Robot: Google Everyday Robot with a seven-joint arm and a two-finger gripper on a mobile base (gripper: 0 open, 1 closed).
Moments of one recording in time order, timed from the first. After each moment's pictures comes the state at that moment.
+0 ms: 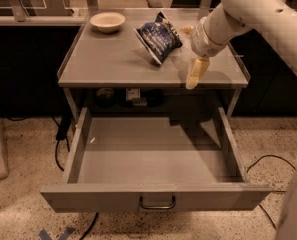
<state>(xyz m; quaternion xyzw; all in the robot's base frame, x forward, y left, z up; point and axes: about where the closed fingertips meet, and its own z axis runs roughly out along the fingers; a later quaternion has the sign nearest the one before) 0.717 -0.124 0.868 -0.74 0.60 -0.06 0.31</state>
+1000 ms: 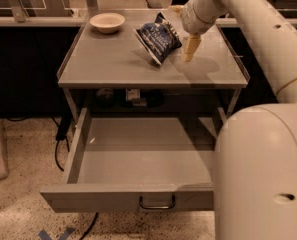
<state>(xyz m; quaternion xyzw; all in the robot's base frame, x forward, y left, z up) 0.809 -0.108 0.898 -0.78 0.52 -0.12 0.33</state>
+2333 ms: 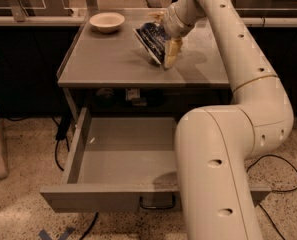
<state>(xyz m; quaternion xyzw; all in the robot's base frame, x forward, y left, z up) 0.827 -0.047 0.869 -0.82 0.46 -0.05 0.34</state>
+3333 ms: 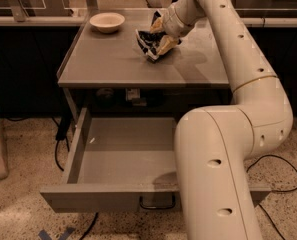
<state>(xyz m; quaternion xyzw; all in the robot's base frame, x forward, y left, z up) 0.828 -0.046 0.870 -0.82 0.46 -0.05 0.34</state>
